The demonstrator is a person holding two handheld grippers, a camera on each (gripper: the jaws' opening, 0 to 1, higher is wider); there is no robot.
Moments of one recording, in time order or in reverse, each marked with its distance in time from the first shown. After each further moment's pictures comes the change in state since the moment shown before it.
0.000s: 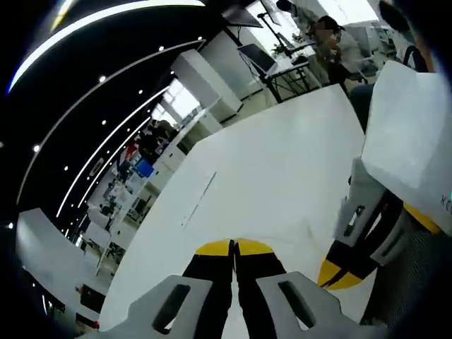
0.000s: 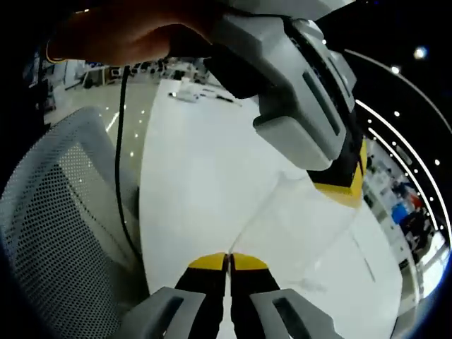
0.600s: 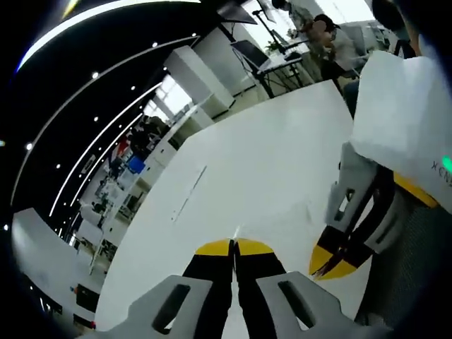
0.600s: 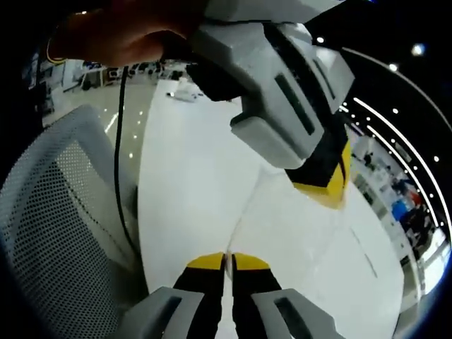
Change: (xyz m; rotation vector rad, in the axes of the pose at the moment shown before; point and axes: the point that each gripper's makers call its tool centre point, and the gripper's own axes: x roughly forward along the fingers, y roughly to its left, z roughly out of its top) left arm 0.004 -0.017 -0.024 -0.001 0.048 -0.076; right arm 0.003 -0.001 -0.007 0.022 0.003 -0.001
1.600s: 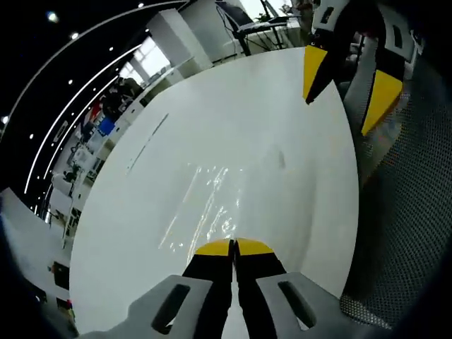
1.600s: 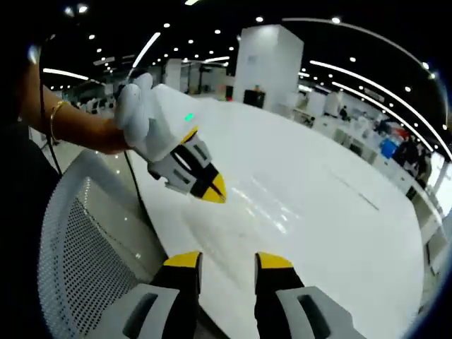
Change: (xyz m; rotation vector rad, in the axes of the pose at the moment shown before) left arm 0.023 -0.057 -0.096 -0.078 0.210 -0.174; right arm -0.077 -0.003 -0.039 0.384 -0.001 -0.057
